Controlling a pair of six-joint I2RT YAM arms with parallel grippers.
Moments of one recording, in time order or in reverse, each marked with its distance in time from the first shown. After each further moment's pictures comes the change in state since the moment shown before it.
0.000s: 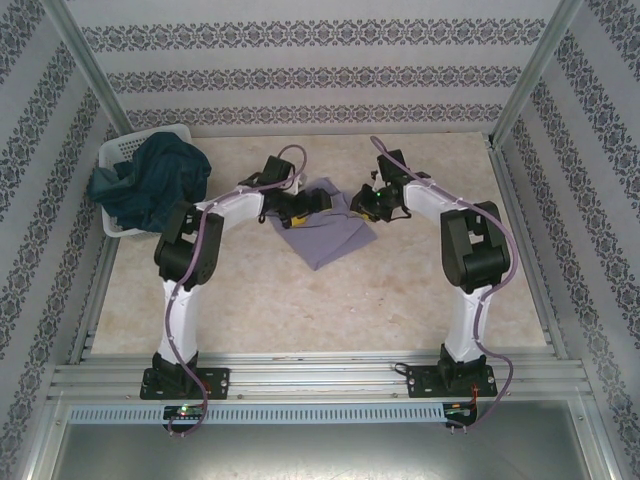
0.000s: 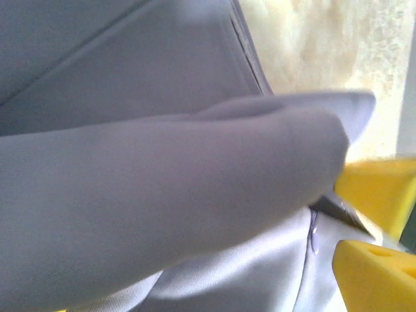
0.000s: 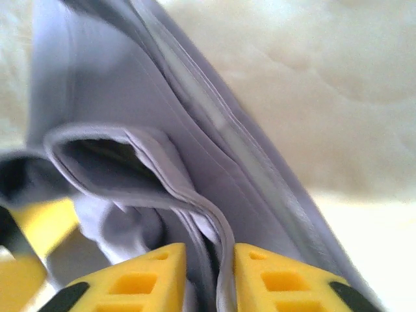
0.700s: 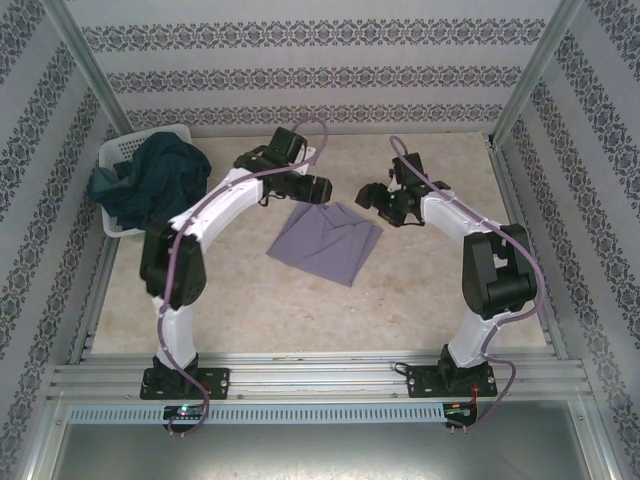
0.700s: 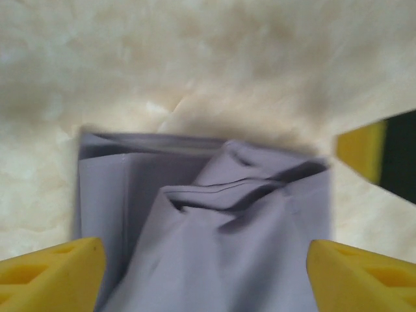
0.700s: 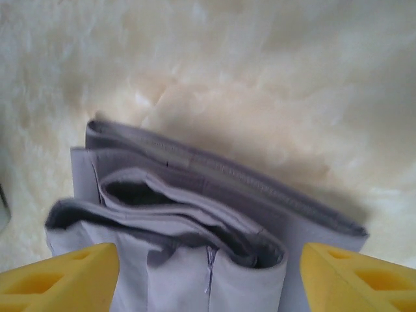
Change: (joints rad) left arm -0.090 -0.116 0.322 -0.489 -0.364 0.513; right arm -0.013 -0.252 -0.234 0.080 0.097 0.077
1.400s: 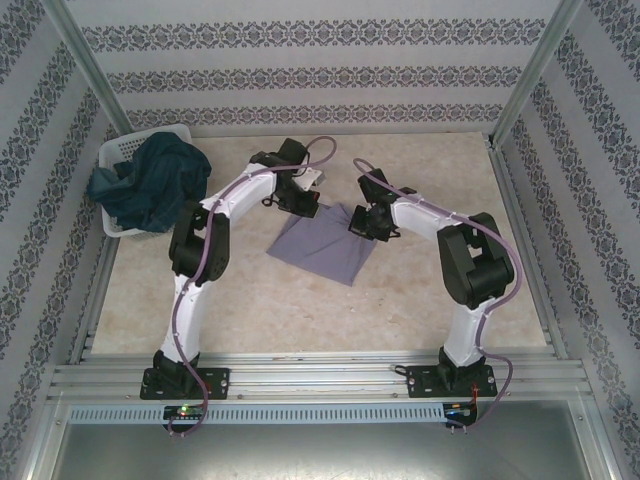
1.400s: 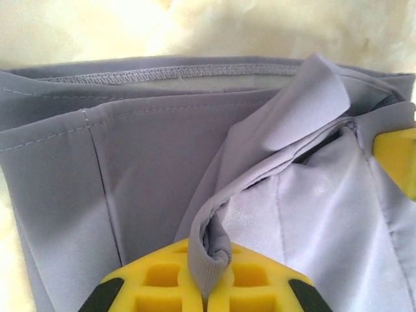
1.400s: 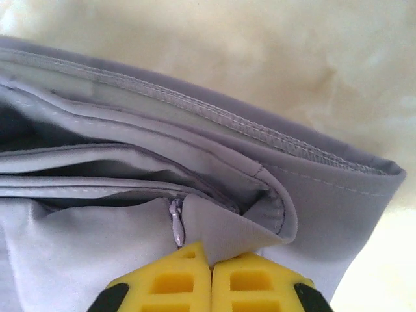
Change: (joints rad) left arm 0.059 0.237 0.142 -0.156 0.185 0.147; right arm 0.140 0.104 0.040 -0.120 0.226 0.021
